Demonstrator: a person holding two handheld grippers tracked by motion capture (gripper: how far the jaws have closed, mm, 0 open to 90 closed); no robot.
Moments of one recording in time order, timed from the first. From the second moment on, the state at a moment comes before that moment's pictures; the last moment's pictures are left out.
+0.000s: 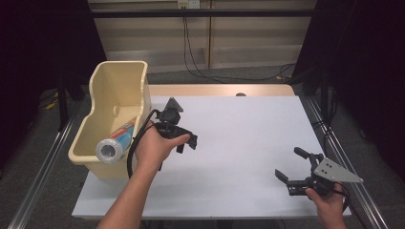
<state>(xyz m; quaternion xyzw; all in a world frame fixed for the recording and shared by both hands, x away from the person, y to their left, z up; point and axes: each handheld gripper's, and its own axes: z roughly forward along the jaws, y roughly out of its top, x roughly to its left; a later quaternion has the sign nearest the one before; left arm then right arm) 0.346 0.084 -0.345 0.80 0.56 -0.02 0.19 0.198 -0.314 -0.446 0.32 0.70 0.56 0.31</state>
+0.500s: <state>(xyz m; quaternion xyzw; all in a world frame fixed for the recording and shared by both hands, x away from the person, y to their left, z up) 0.326 0.084 -0.400 0.79 0.56 0.03 0.26 0.198 -0.315 -0.446 0.32 0.70 0.56 0.31</state>
